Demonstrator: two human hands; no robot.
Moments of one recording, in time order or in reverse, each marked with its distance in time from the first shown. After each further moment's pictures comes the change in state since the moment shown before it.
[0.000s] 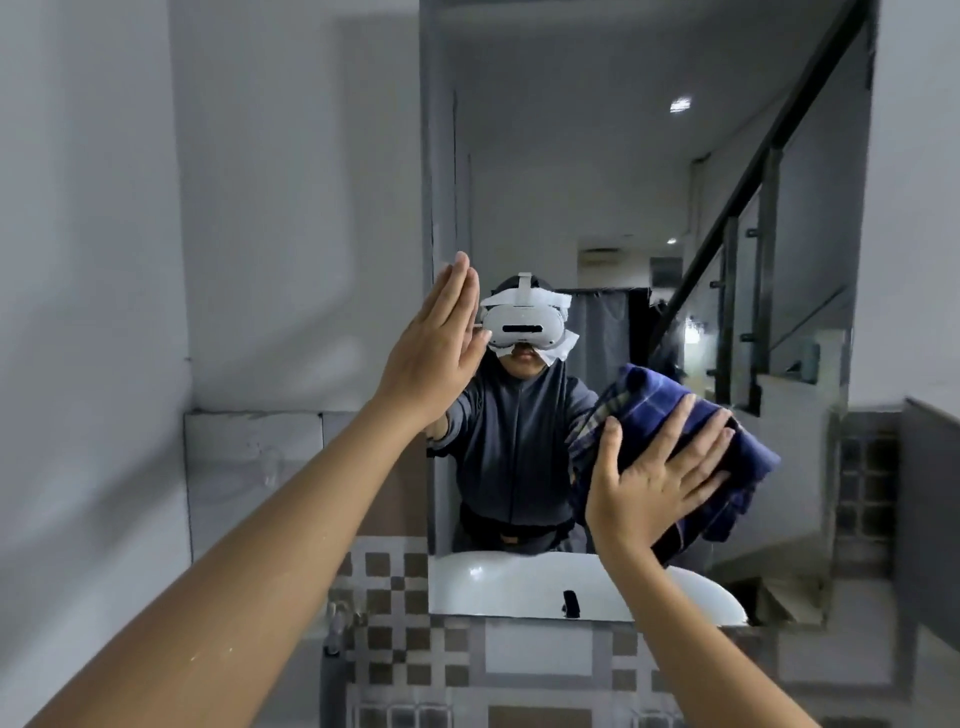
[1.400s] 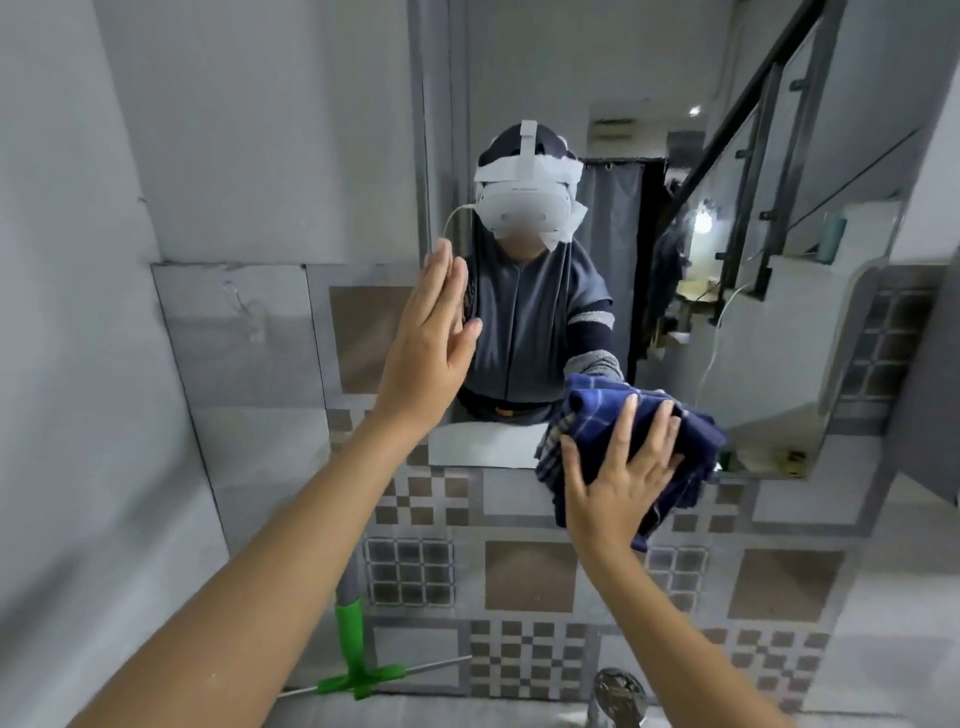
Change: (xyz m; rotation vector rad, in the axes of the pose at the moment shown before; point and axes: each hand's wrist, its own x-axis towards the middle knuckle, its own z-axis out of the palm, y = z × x) left_hand -0.124 0.027 0.035 -0.238 -0.001 -0.149; right_hand -0.114 0.091 -0.007 -0.094 -0.222 -0.170
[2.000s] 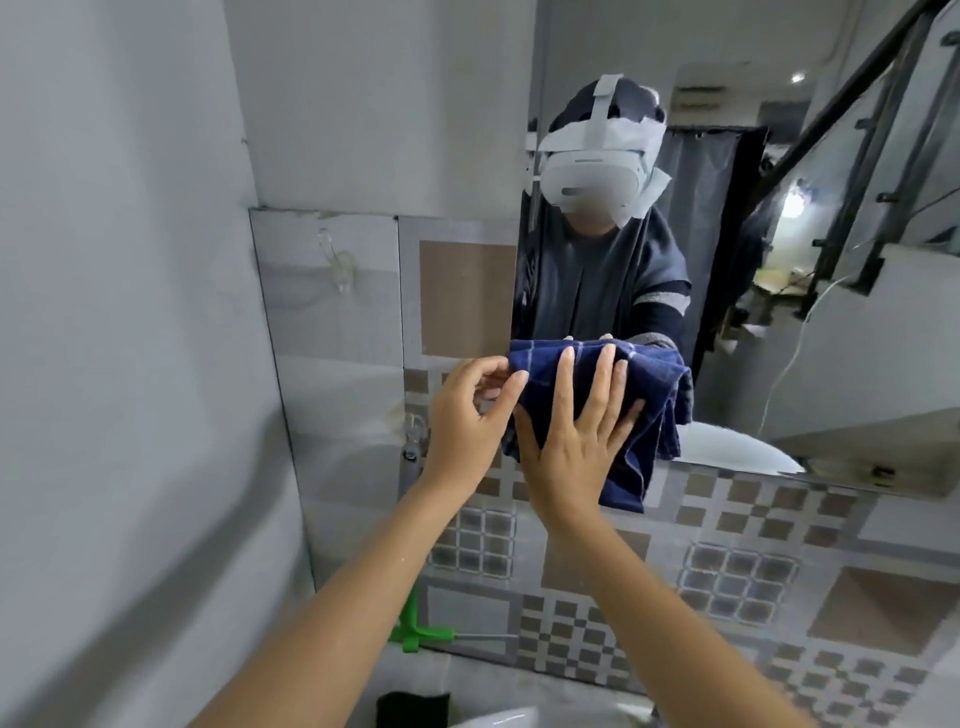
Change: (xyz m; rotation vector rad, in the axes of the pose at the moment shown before) left_hand -0.089 0.003 -0.009 -0.394 0.121 -0.528; right_hand -0.032 -0.086 0.046 -0.061 -0.125 -0.249
